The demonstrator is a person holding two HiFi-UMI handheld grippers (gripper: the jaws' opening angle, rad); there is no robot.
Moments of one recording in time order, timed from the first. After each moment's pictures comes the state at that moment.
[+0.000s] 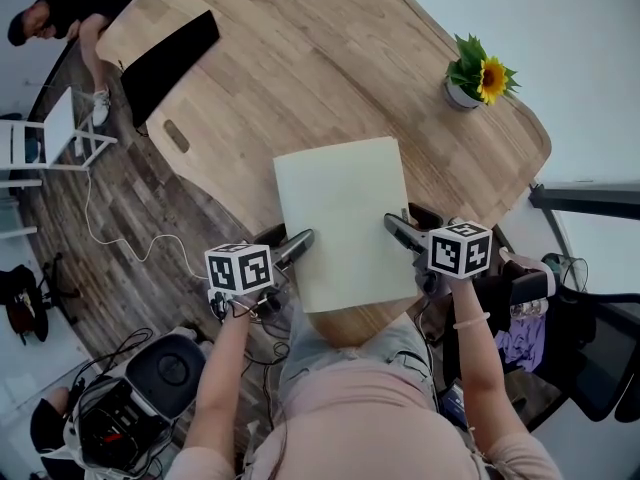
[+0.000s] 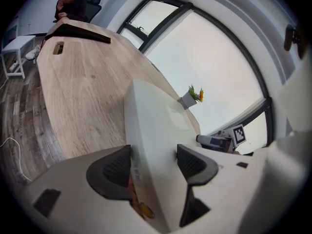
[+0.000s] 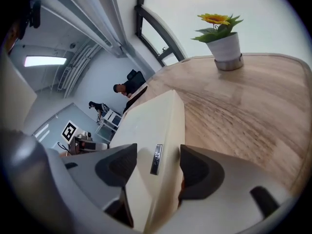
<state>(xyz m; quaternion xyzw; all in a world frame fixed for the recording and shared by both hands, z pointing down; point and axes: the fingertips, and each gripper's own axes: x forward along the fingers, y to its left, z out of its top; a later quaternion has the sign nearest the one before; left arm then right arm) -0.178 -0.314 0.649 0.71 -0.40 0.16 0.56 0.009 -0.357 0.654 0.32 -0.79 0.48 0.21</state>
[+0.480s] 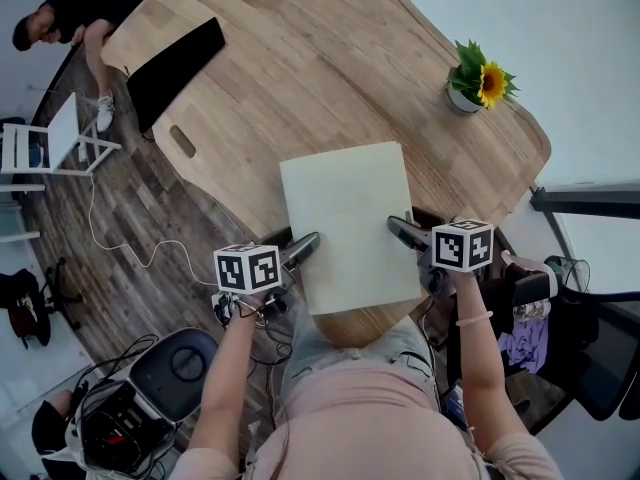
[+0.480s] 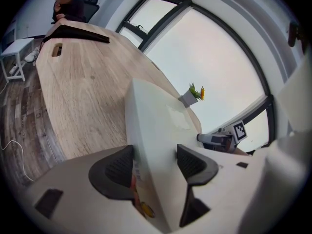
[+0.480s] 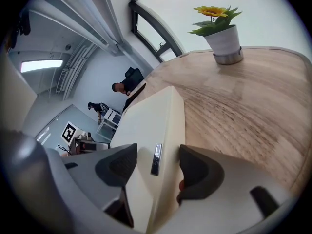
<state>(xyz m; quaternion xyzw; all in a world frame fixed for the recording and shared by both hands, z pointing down) -0.178 -0.315 0.649 0.71 -0.40 0.18 0.55 0.007 -0.357 0.656 0.31 -0.78 0.50 0.22</state>
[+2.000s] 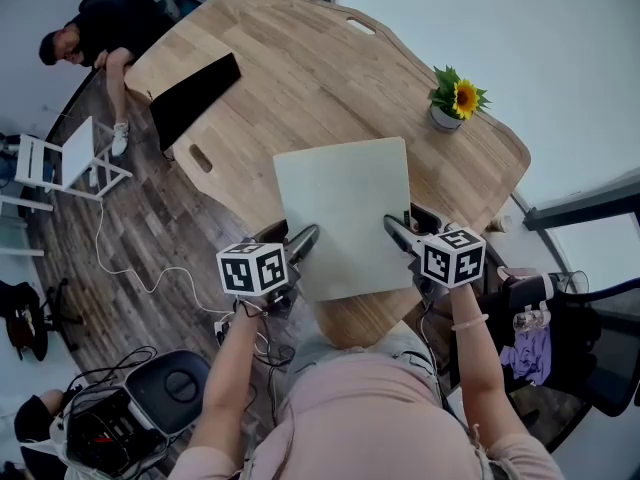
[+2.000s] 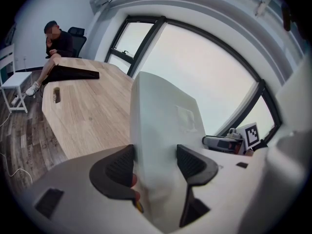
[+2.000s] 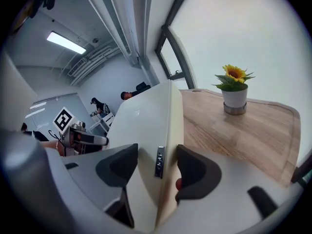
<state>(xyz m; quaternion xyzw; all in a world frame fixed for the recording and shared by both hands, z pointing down) -0.182 -0.320 0.571 0.76 -0.46 0.16 0.43 0.003 -0.350 0.570 0.38 -0.85 0.33 0.18</state>
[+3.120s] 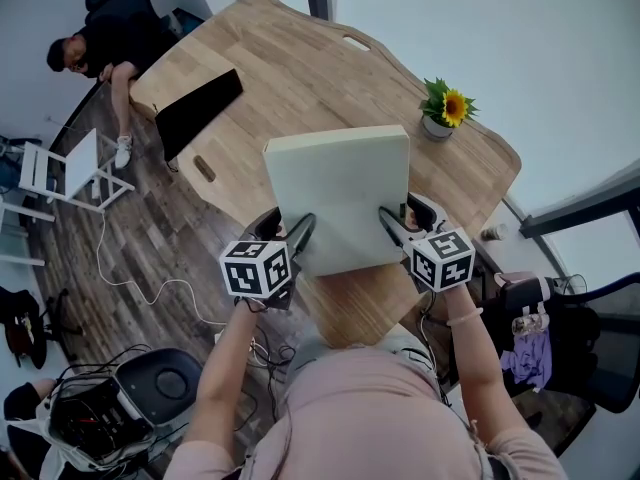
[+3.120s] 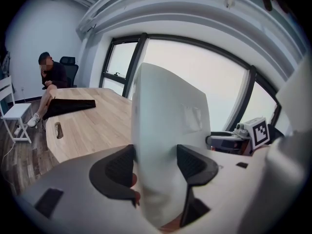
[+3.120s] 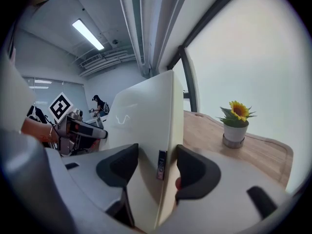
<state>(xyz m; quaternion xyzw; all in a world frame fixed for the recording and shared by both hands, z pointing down) -0.181 -0.338 0.518 0.79 -0.51 0.16 0.30 0.002 -0.362 0.521 0.41 -0.88 0.19 0.16</state>
